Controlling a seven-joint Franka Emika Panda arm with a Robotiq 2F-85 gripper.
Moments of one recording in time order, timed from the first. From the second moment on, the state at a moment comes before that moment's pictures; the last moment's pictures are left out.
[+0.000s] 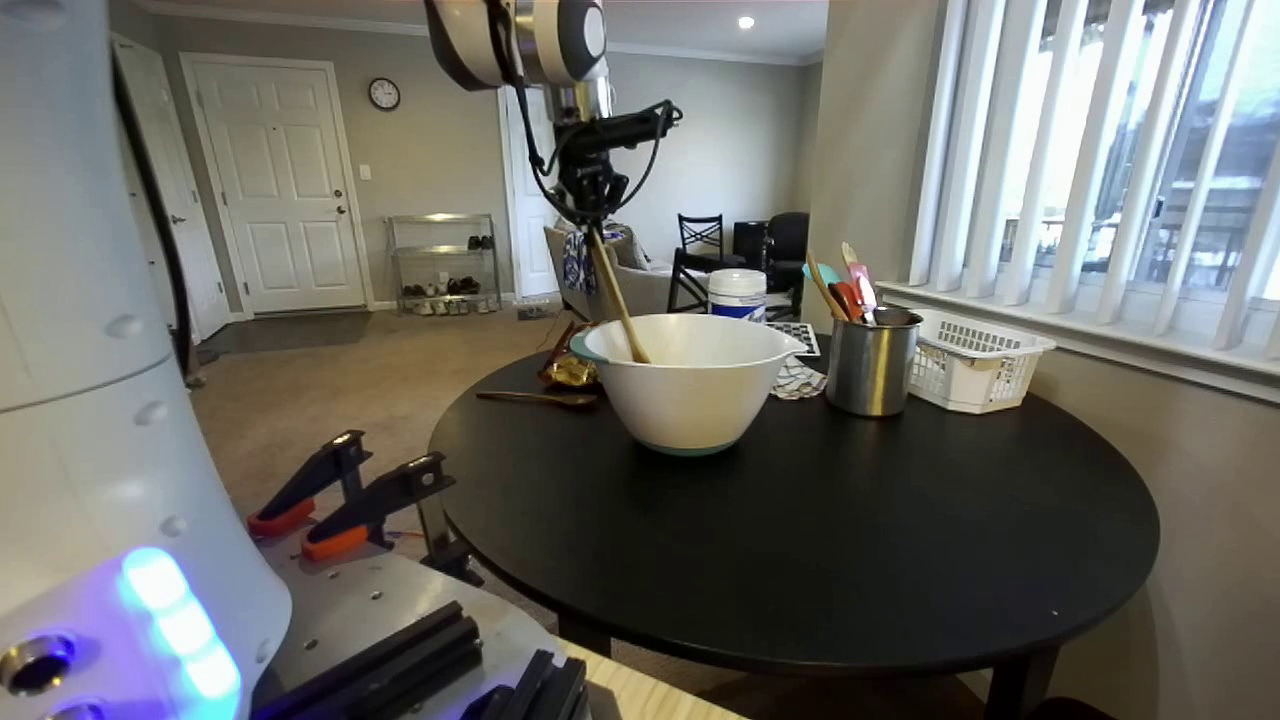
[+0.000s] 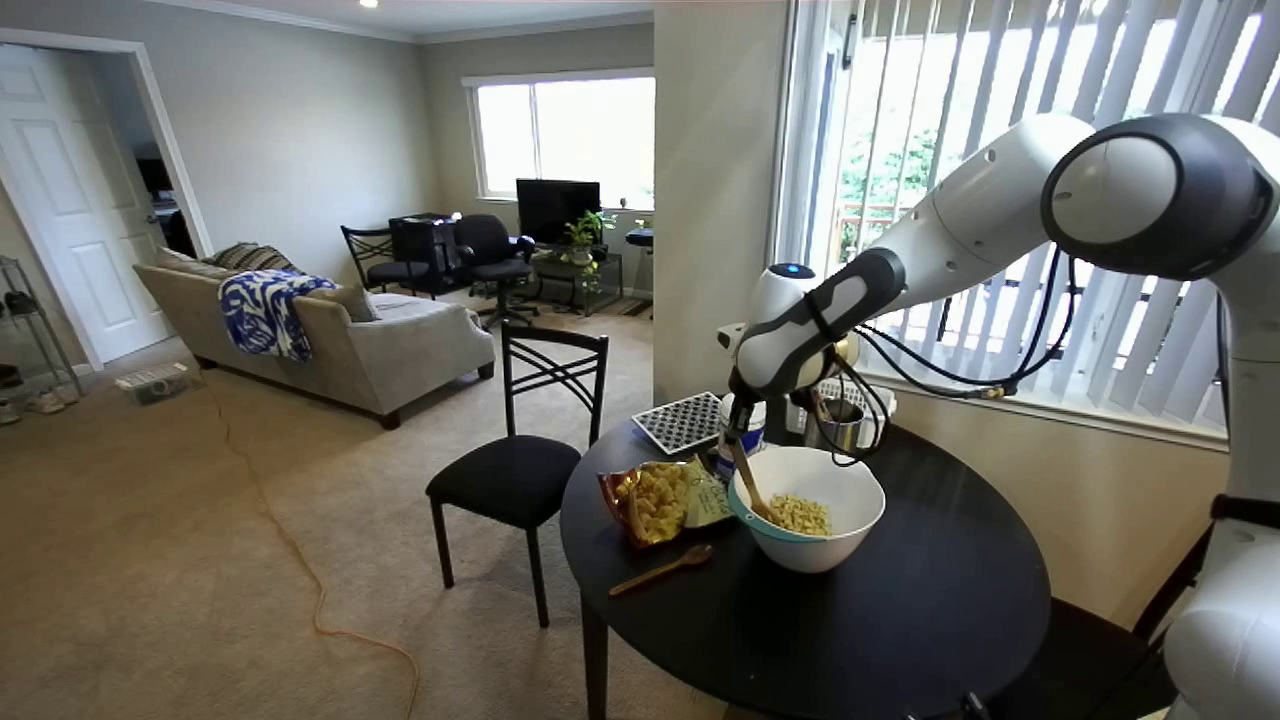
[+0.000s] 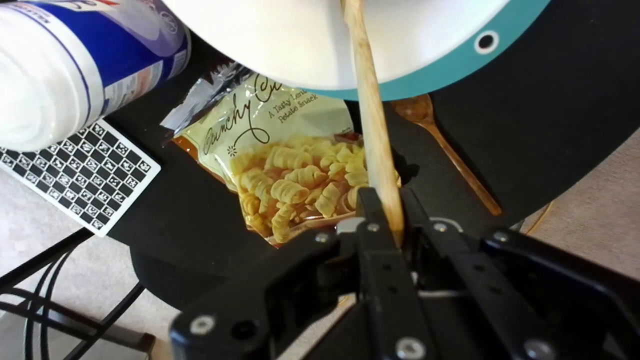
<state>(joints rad) 0.01 0.36 0.20 -2.06 -0.11 2.71 -0.77</state>
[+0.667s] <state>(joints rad) -0.03 0.31 0.24 -2.09 -0.07 2.46 -0.97</state>
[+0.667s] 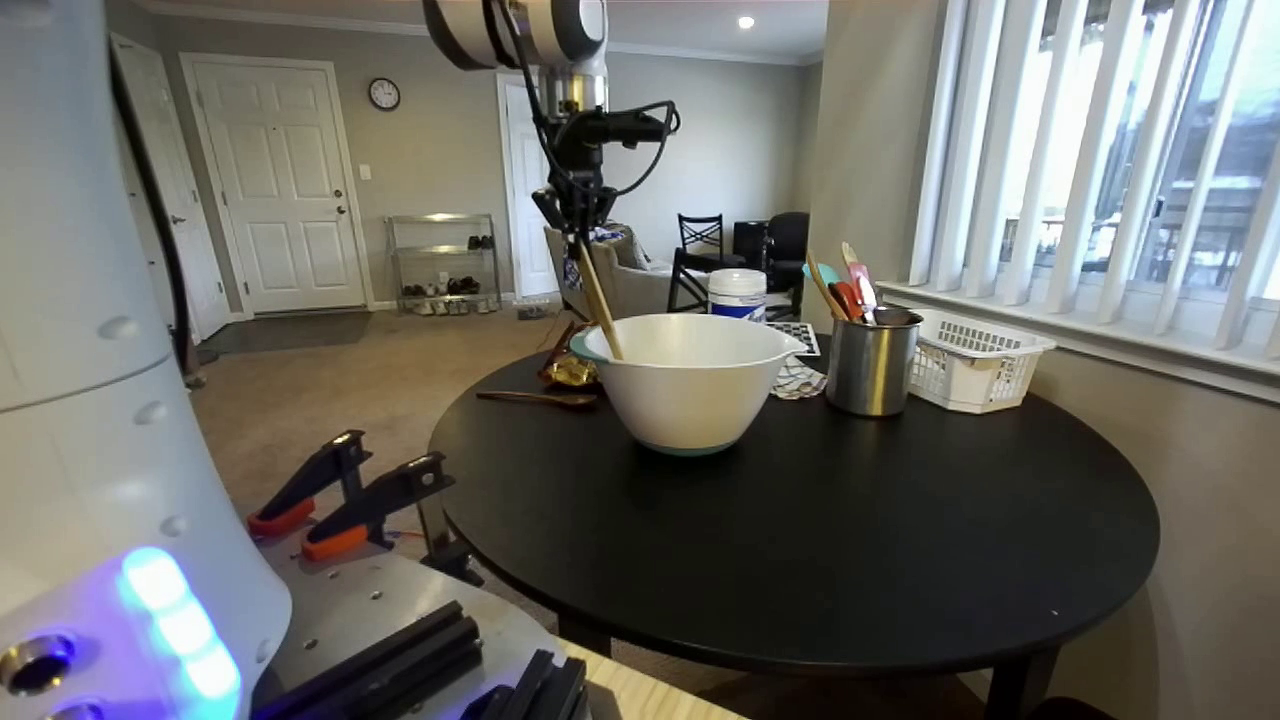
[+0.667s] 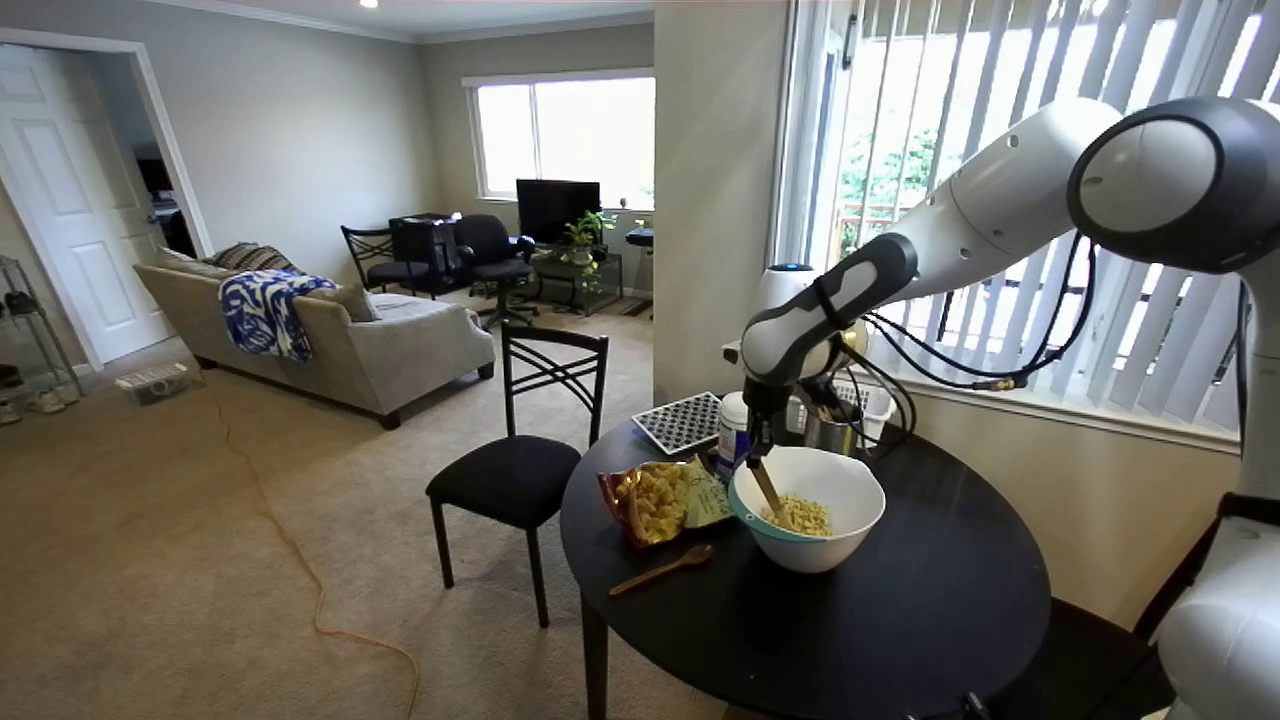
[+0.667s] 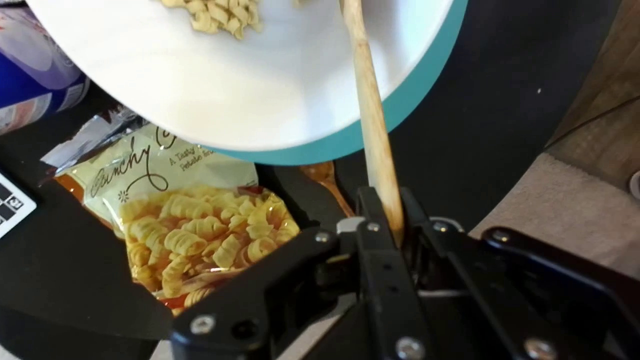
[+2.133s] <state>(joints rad) 0.04 0.34 0.13 -2.09 -0.32 2.64 -0.97</state>
